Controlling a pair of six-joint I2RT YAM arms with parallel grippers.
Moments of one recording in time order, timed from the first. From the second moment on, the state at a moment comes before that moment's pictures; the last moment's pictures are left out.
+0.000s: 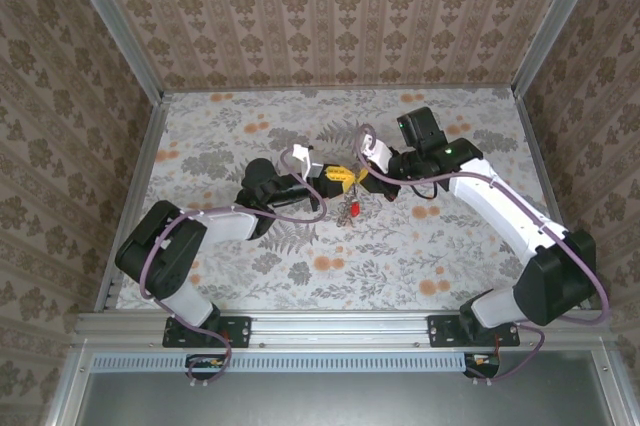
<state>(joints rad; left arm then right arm) -0.66 1.61 0.68 1.11 0.86 -0.23 0.42 1.43 1.25 -0.73 -0.60 -0.58</state>
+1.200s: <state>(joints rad) -0.67 1.61 0.68 1.12 0.84 -0.23 0.40 1.36 1.26 -0.74 -0.62 -0.70</state>
